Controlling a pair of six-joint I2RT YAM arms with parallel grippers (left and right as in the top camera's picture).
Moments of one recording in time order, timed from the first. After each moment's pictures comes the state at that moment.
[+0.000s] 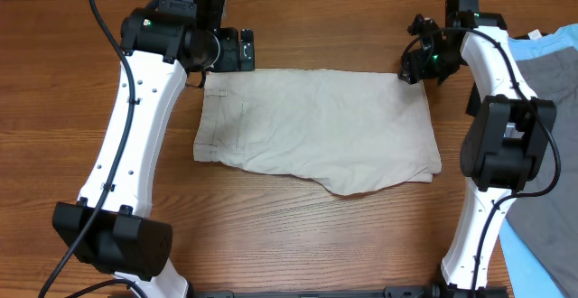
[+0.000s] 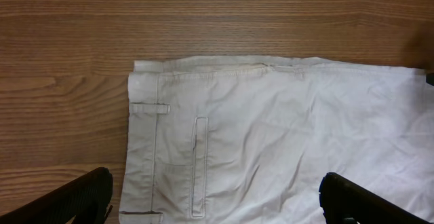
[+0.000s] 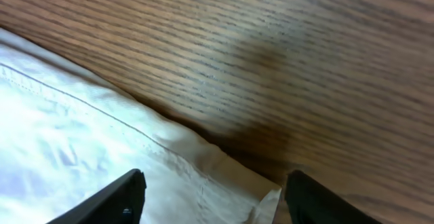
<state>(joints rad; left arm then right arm) -0.21 1.83 1.94 -1.17 0.06 -0.25 -0.10 2.35 2.00 -1.01 -0.25 -0.39</state>
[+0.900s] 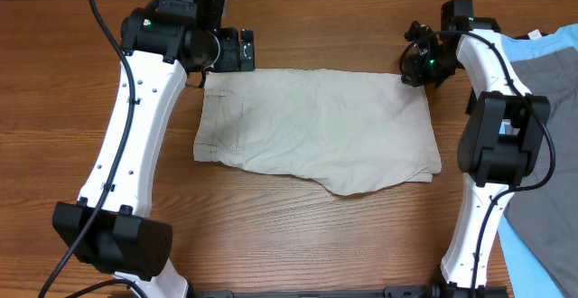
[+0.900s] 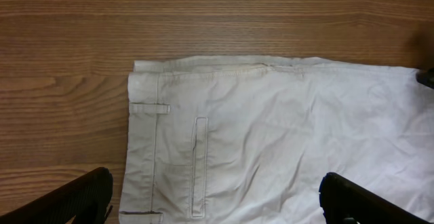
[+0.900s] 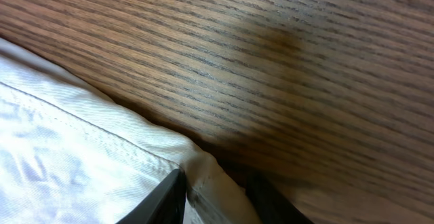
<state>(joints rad) -0.21 1.83 1.94 -1.17 0.06 -0.25 -0.10 2.40 2.00 -1.00 -0.26 -0.39</state>
